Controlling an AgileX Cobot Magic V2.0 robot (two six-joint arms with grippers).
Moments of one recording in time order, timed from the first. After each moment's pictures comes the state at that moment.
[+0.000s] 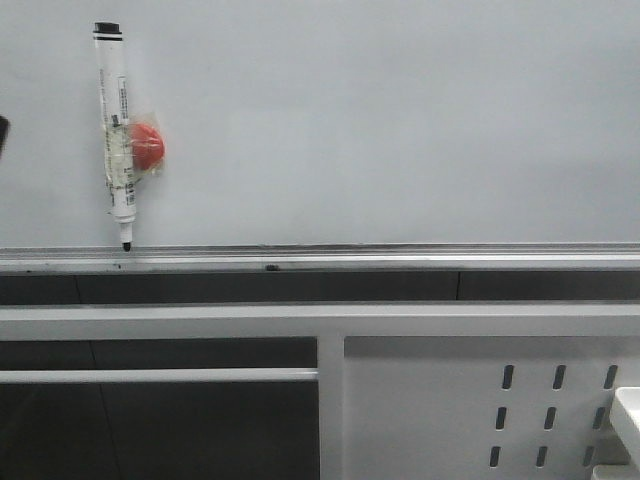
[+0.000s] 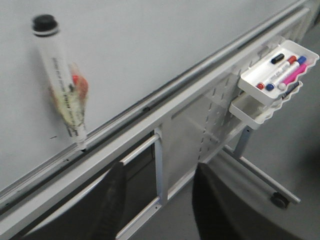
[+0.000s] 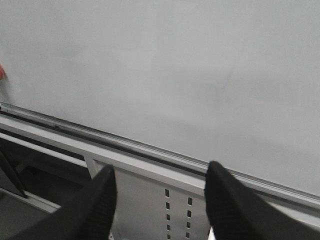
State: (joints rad) left arm -0.74 0.75 -0.46 -0.17 0.29 0.19; right arm 0.24 0.30 -0.44 0.22 0.52 -0.21
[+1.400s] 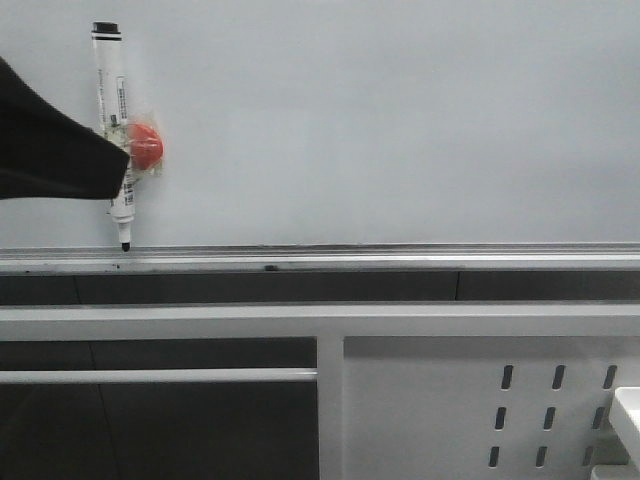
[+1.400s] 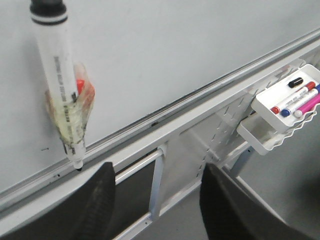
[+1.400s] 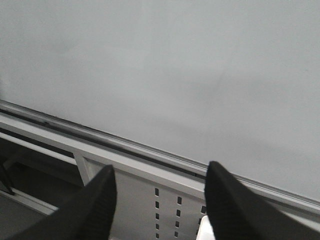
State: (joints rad) left arm -0.73 0.94 -0.46 -0.27 0.08 0.18; right arm 0.24 0.30 -0.44 0.18 0.52 -0.22
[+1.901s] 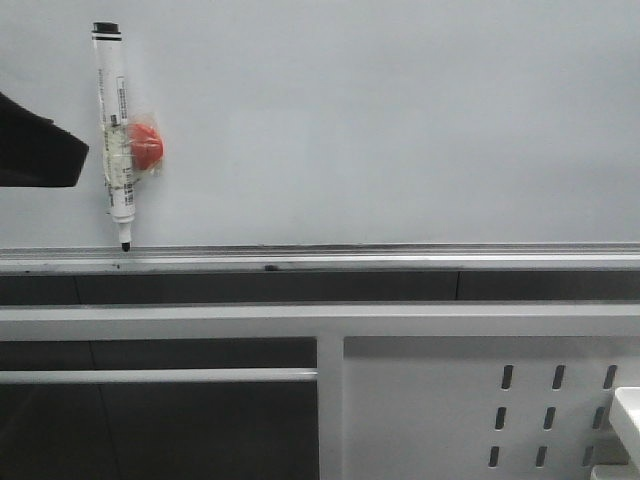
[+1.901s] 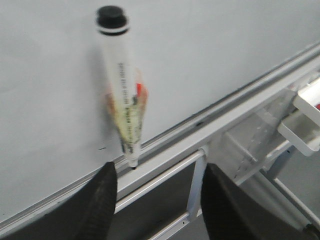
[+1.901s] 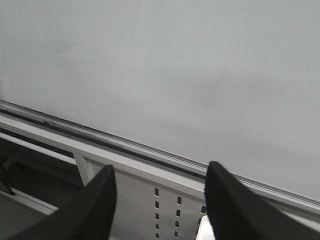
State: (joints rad) left arm -0.60 0.95 -0.46 -0.19 0.08 0.18; right arm 0.24 0.30 -0.44 0.18 0.52 -0.22
